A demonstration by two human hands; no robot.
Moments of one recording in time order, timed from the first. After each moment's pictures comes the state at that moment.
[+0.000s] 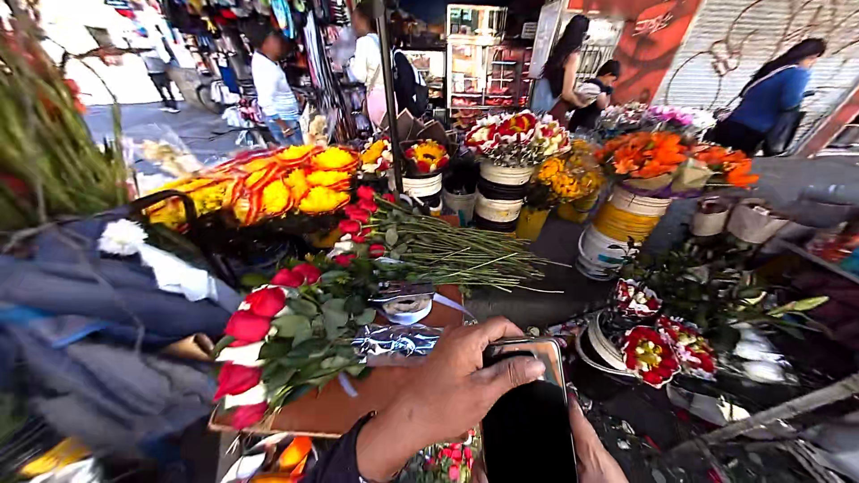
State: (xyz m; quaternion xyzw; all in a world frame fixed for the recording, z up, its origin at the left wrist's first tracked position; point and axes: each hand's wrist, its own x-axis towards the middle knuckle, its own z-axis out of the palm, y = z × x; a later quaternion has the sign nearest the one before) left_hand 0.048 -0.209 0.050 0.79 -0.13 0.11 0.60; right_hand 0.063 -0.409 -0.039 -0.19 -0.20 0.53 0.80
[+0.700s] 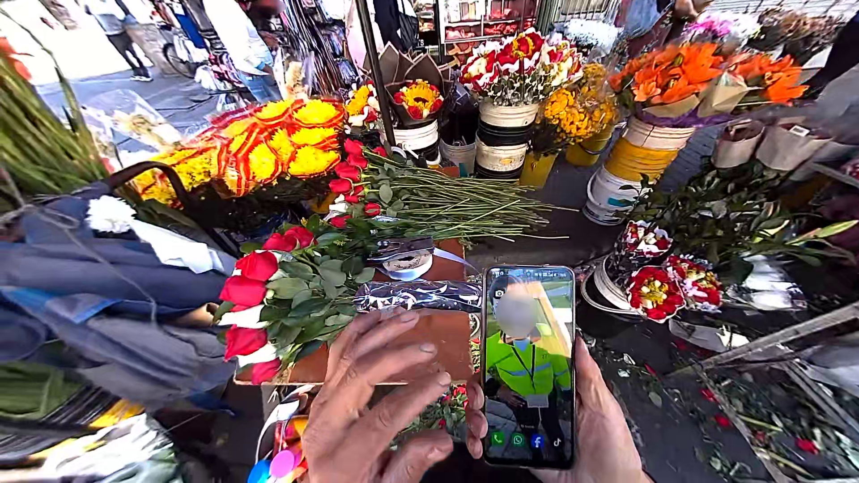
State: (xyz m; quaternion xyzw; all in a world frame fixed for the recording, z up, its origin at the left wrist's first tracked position) left_hand -0.042 -0.180 -0.002 0.84 -0.17 0.44 0.28; right_hand 0.051 -0.403 -0.034 -0.10 -0.18 0.49 0.85
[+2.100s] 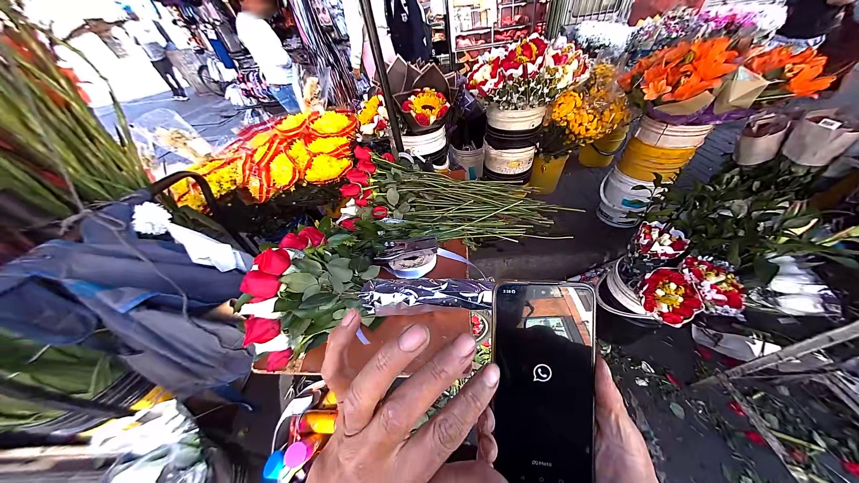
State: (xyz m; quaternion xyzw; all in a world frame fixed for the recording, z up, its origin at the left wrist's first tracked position) left_hand -0.044 -0.221 0.013 0.86 -0.18 0.48 0.05; right_hand 0.037 -0.432 -0.028 -0.08 -0.24 0.46 0.85
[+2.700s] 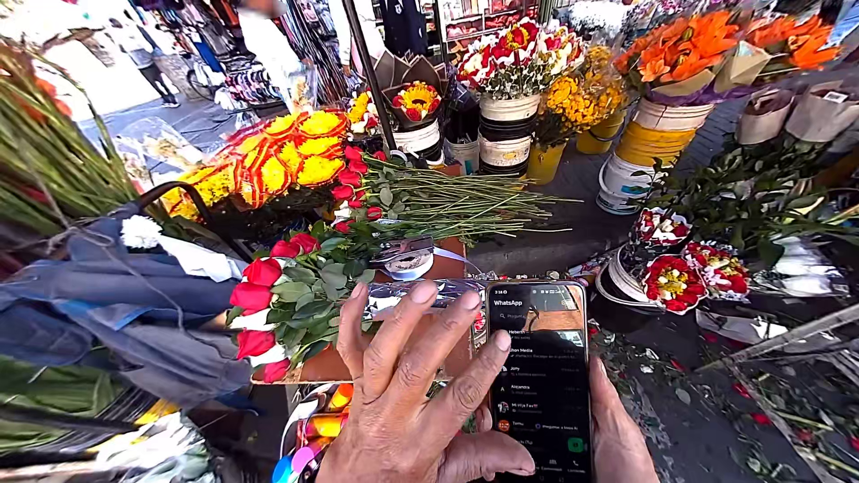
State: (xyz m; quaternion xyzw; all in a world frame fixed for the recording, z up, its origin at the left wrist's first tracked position) left_hand -0.015 -0.226 0.024 0.88 -0.17 0.45 0.04; right_hand 0.042 -0.435 -0.036 -0.11 -0.20 0.42 0.88
